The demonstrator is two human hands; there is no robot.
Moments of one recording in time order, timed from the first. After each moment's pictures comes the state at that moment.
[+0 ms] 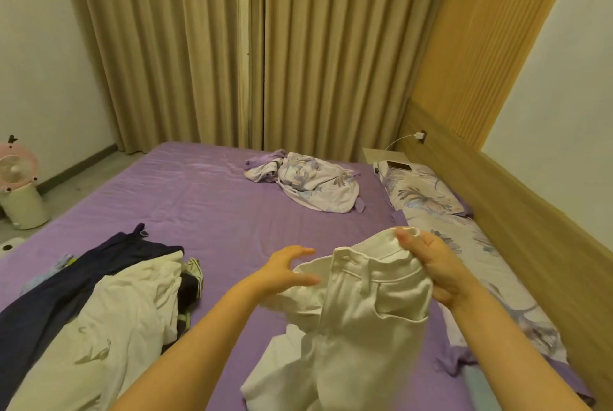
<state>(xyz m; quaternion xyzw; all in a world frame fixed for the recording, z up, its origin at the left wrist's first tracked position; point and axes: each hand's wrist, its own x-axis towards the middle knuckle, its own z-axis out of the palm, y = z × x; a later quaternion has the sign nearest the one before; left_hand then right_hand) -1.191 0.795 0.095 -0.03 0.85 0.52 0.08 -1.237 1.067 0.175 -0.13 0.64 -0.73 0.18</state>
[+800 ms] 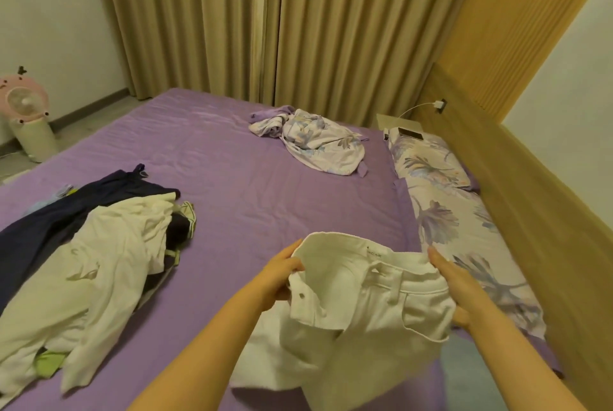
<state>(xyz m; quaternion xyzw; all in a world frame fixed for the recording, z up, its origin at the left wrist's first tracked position) -1.159 0.891 0.025 -0.21 0.61 0.75 0.12 -1.262 1.190 0.065 0.12 0.68 -0.69 0.24</state>
